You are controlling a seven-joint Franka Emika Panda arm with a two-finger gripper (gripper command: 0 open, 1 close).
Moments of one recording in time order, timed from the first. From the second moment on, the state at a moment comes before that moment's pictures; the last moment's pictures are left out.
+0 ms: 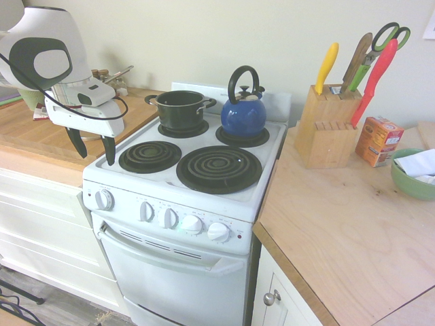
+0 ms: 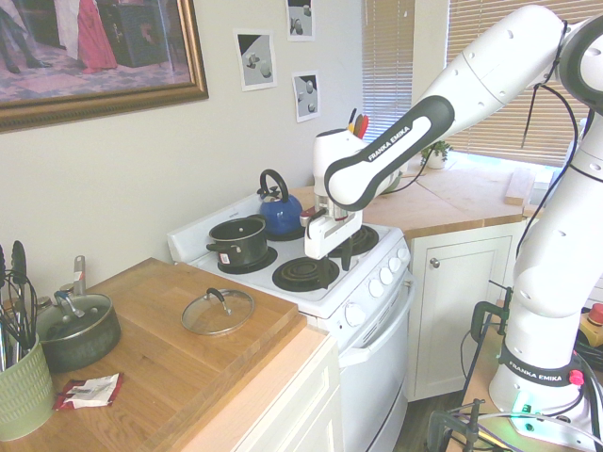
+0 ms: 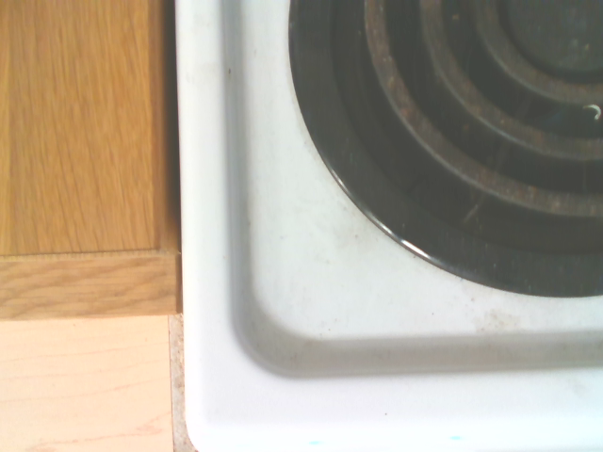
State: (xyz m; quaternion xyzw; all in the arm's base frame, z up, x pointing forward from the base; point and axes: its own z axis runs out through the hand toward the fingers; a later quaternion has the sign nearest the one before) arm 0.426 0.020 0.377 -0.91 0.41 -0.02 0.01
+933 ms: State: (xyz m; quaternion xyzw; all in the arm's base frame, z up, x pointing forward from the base) arm 0.576 0.178 0.442 -0.88 0.48 -0.07 0.04
